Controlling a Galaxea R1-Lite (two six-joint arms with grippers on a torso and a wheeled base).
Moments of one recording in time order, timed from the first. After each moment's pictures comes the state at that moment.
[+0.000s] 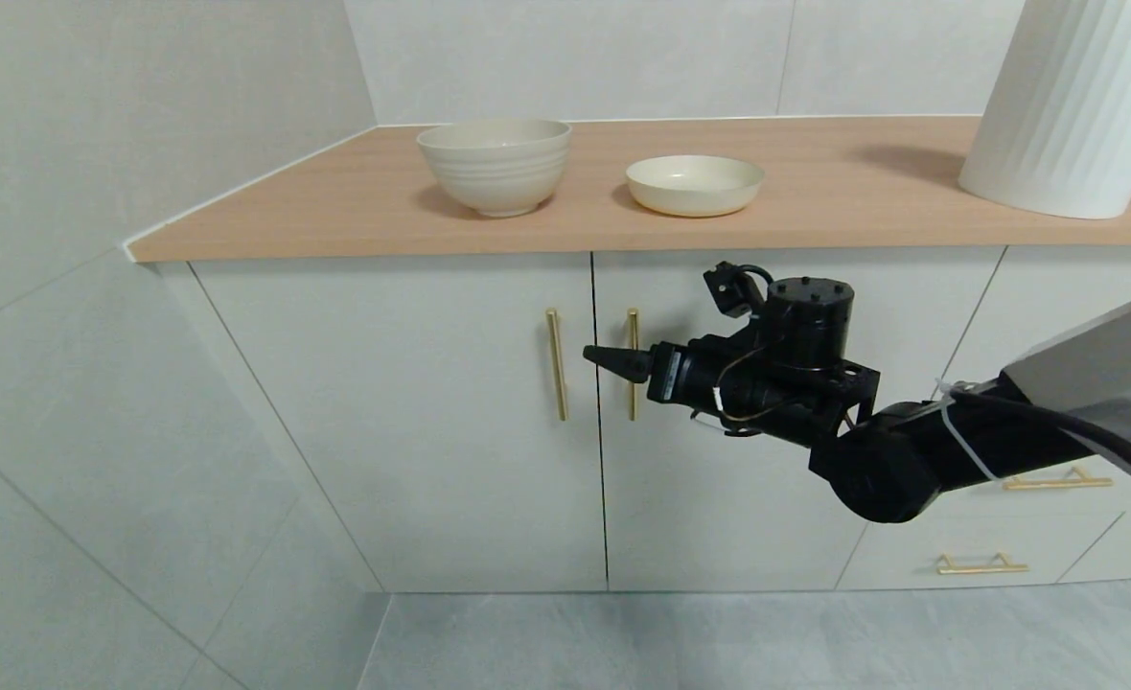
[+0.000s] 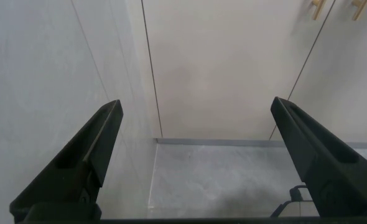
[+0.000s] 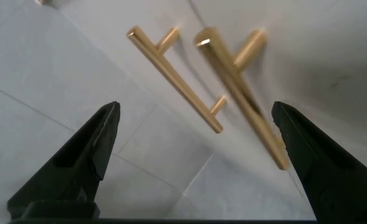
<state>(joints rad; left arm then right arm) 0.00 0.00 0.00 0.00 0.03 0.00 0.59 2.13 -1.22 -0.88 0.30 0.47</state>
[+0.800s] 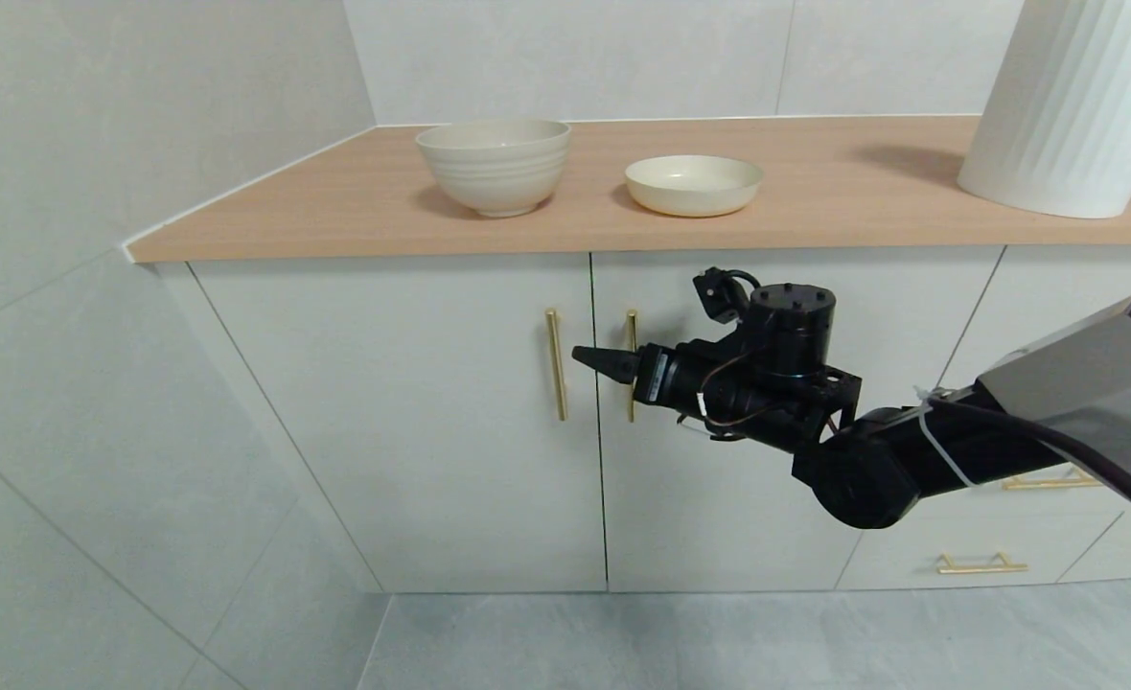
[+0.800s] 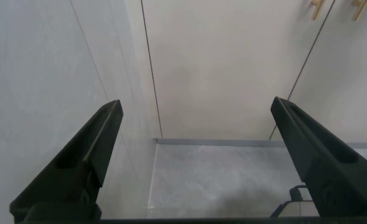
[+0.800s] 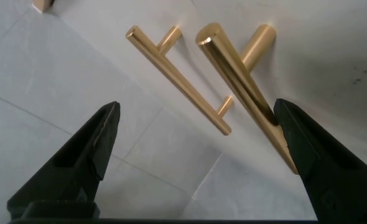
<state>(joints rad) 0.00 0.00 0.00 0.00 0.03 0.00 0.62 2.15 -1.24 -0.88 0.28 0.52</state>
